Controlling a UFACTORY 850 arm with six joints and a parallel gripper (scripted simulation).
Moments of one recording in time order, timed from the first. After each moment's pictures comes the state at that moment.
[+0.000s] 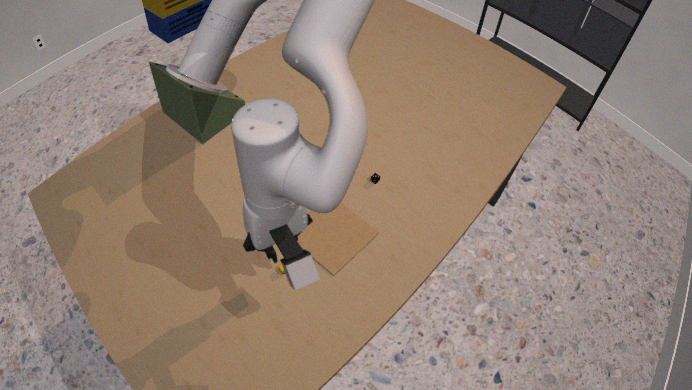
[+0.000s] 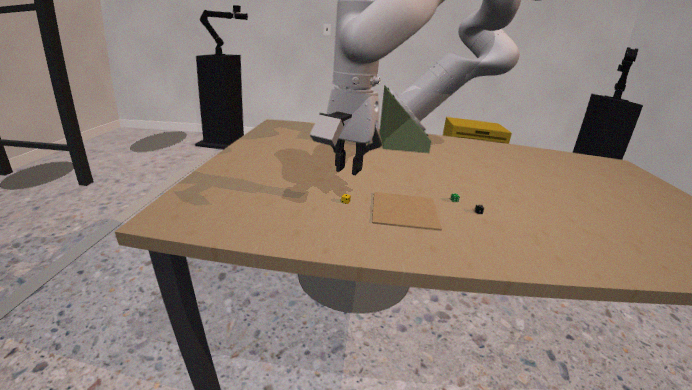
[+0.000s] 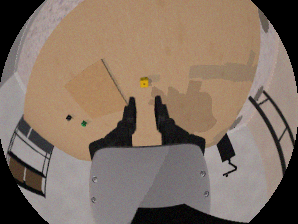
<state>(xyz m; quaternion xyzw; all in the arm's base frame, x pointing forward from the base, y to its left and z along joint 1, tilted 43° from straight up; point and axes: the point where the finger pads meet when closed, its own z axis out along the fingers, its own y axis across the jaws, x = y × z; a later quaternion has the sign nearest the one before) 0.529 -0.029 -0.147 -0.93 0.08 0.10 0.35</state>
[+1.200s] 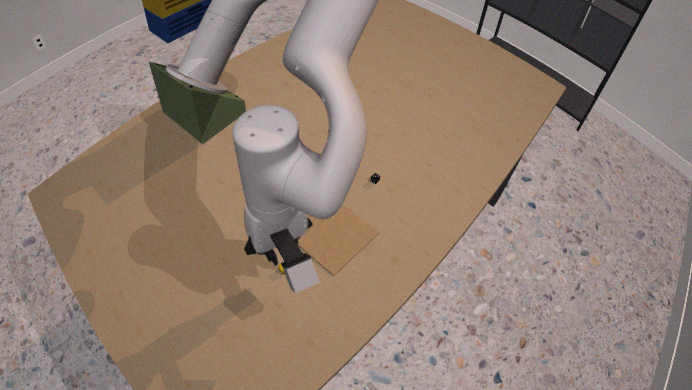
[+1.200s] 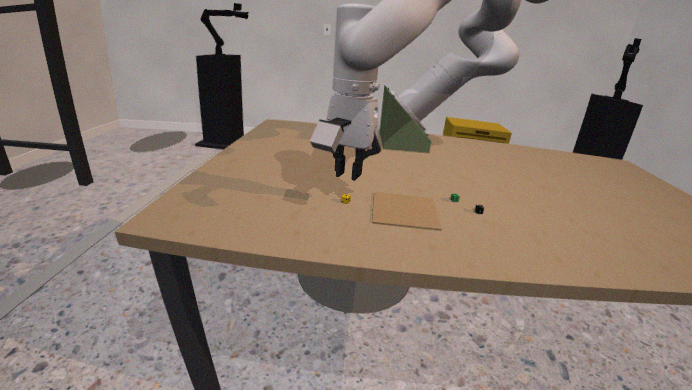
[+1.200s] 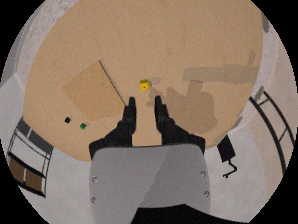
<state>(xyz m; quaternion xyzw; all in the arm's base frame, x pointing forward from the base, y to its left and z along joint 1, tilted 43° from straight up) 0.528 -0.021 -0.156 -0.93 0.08 0.10 0.35</state>
